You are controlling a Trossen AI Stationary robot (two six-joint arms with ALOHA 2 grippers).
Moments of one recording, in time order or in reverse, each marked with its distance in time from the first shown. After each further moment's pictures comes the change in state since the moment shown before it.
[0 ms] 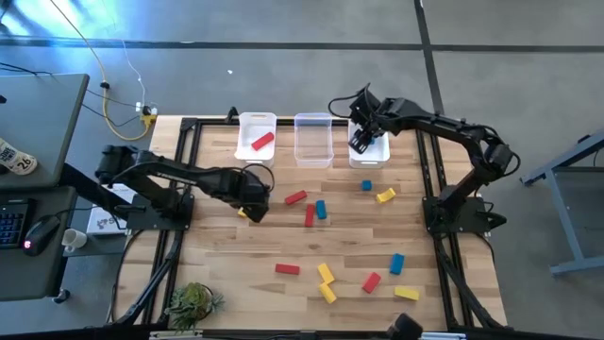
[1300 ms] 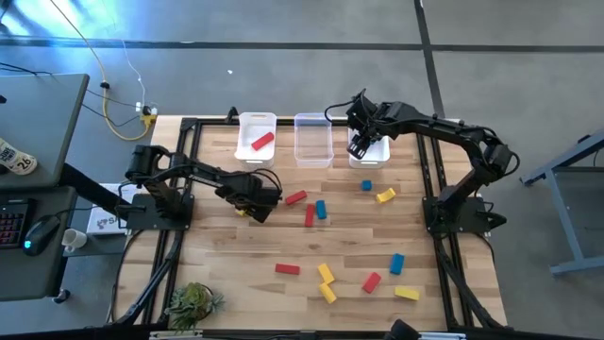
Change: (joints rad) left arm 0.056 0.261 0.006 0.015 0.032 -0.069; right arm 0.049 0.000 0.000 -0.020 0.001 0.000
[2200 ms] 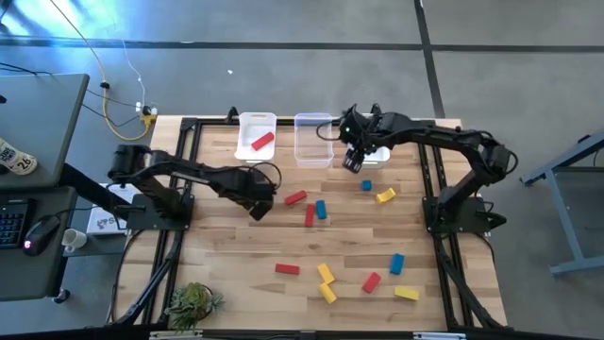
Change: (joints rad) left arm -0.005 -0.169 -0.008 0.043 -0.108 0.258; right arm 0.152 0.001 0.000 -0.029 -0.055 0.052
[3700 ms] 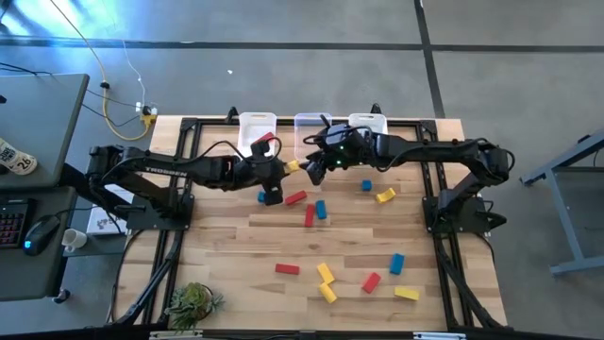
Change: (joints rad) left arm 0.031 -0.199 0.003 0.653 -0.147 0.960; right arm 0.237 -0.001 0.000 0.630 -0.181 0.474
